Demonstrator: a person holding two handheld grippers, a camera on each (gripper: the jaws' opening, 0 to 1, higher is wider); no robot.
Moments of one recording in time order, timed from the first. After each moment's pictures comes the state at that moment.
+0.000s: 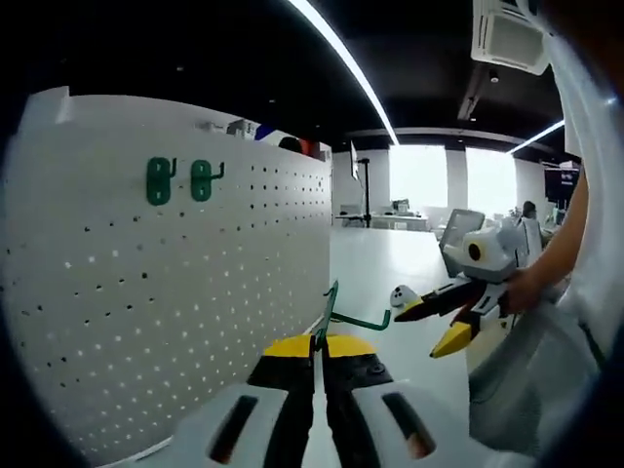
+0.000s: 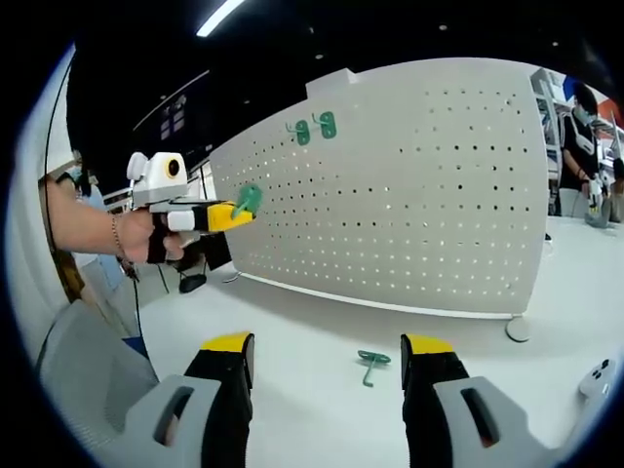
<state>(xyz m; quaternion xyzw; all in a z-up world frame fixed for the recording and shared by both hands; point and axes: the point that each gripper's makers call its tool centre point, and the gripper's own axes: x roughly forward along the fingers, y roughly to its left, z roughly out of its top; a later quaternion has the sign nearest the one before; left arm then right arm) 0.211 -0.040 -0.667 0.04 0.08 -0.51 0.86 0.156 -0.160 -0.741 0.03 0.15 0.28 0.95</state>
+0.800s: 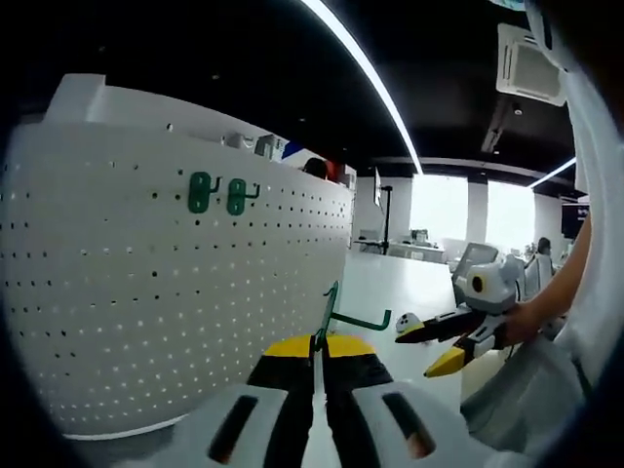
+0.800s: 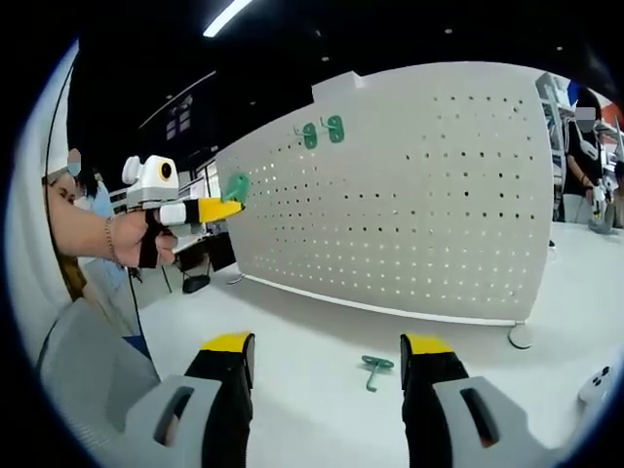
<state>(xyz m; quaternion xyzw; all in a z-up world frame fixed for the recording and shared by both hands) 0.210 -0.021 -0.654 -0.02 0.07 -0.47 0.88 0.156 -0.155 -0.735 0.03 0.14 0.29 0.95</state>
